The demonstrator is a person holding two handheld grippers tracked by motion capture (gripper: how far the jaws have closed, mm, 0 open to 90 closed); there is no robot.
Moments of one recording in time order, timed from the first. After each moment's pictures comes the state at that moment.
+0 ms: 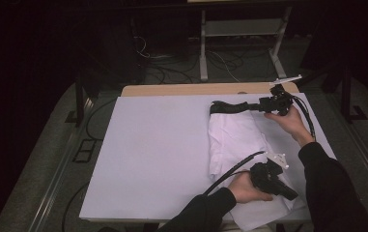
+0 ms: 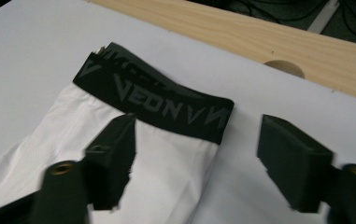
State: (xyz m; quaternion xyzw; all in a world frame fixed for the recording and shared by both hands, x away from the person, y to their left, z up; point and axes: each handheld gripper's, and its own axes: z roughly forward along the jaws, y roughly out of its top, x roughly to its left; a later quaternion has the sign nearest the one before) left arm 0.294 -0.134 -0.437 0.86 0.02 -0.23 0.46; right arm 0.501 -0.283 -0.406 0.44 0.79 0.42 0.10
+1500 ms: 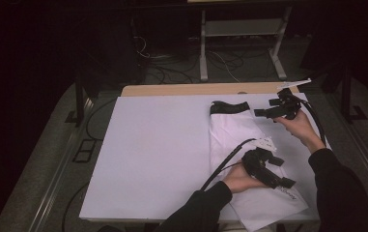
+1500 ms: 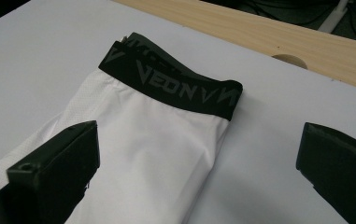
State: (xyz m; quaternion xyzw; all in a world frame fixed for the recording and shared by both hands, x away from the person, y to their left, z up) left arm 0.320 -0.103 -0.415 0.82 0.10 -0.15 0.54; right arm 0.475 -0.297 -0.398 0.43 0.79 0.43 0.10
